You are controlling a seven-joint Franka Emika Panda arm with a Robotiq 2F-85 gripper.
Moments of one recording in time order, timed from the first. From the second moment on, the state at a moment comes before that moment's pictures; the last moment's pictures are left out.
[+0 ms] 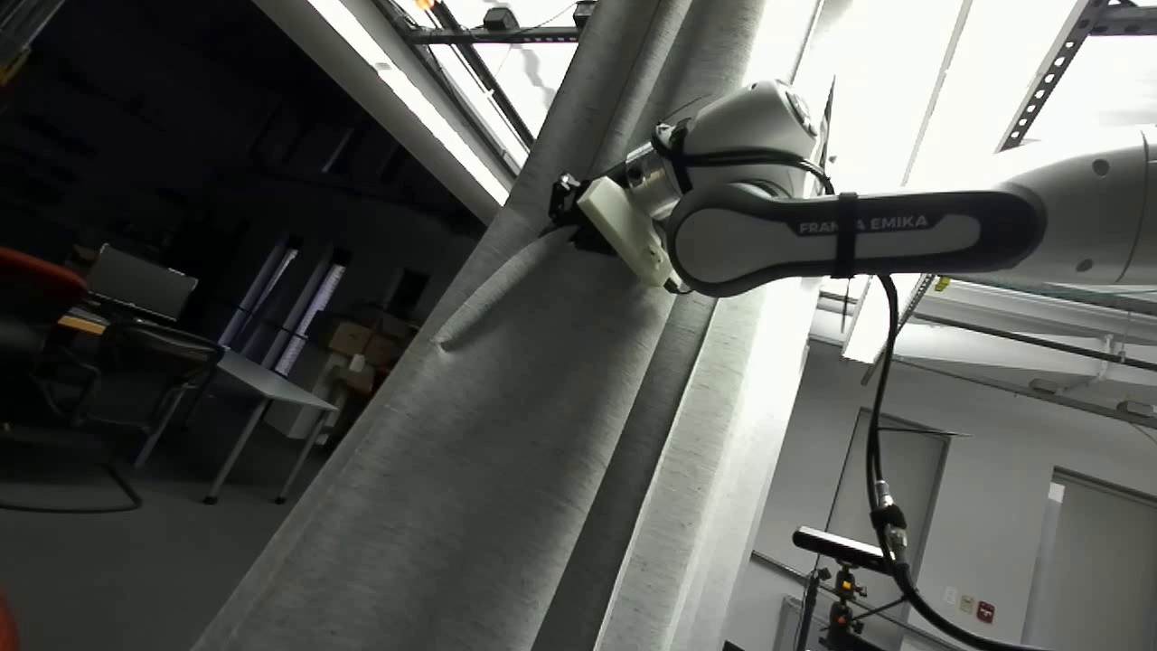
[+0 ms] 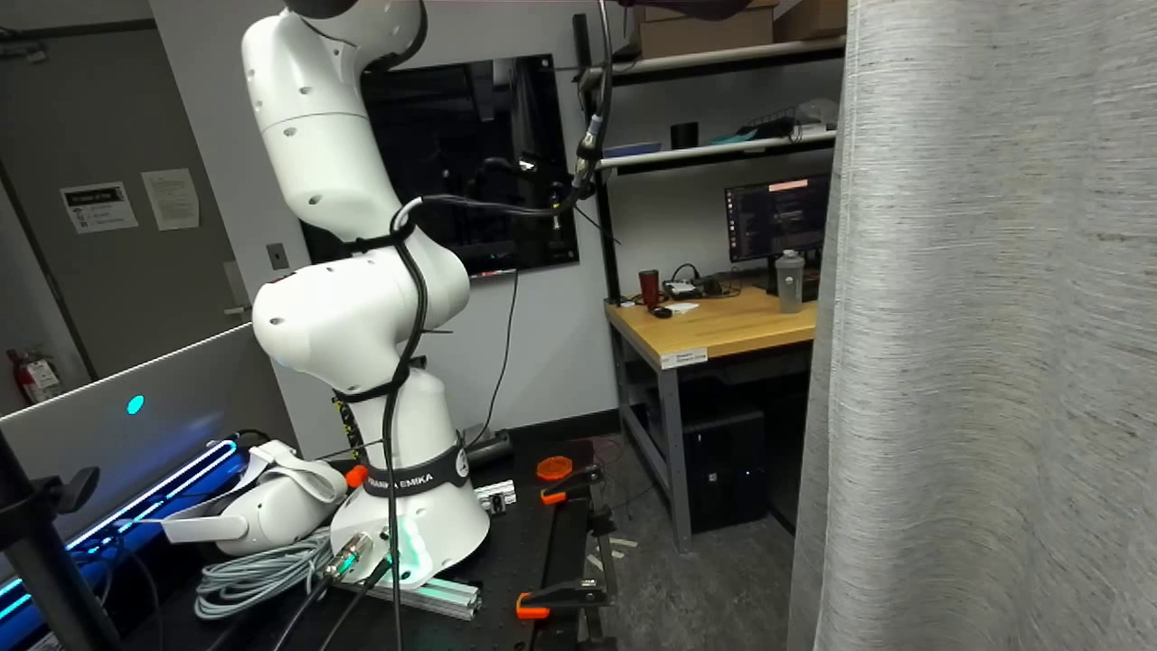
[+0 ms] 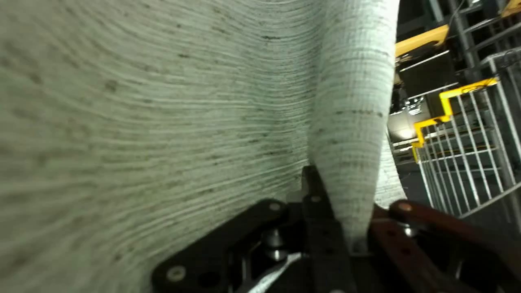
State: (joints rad) arm -0.52 -0.11 0.53 -1.78 -0.66 2.84 1.02
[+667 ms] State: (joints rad) arm -0.68 -0.04 0.45 -1.69 -1.01 2.83 1.12
